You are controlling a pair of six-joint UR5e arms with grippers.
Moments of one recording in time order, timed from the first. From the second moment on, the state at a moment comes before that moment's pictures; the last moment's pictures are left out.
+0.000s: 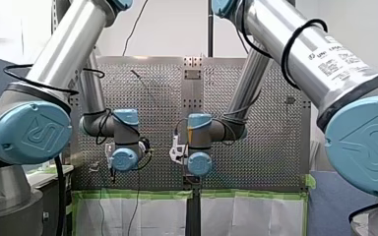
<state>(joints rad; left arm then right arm) -0.45 -2.03 -2.41 -1.78 -1.99 -1.65 2.49 -0.87 1.88 -1.02 2.11 1.66</state>
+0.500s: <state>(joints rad) -0.32 -1.89 -2.40 -1.88 -1.88 -1.70 2.45 -0.99 1.88 -0.90 2.00 1.65</state>
